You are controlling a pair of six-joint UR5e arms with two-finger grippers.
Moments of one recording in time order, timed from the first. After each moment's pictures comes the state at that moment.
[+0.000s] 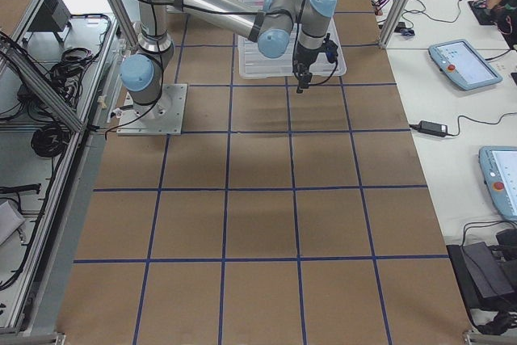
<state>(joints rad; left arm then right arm) -1.57 -1.63 -1.47 -1.66 1.55 0.06 1.31 -1.31 1.62 -1.79 -1.68 -0.37</state>
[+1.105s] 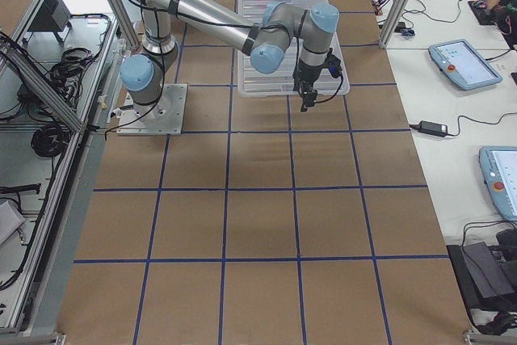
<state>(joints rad) -1.61 -1.78 -1.56 -1.48 1.56 0.05 1.22 -1.31 1.62 -1.84 -1.74 -0.55</state>
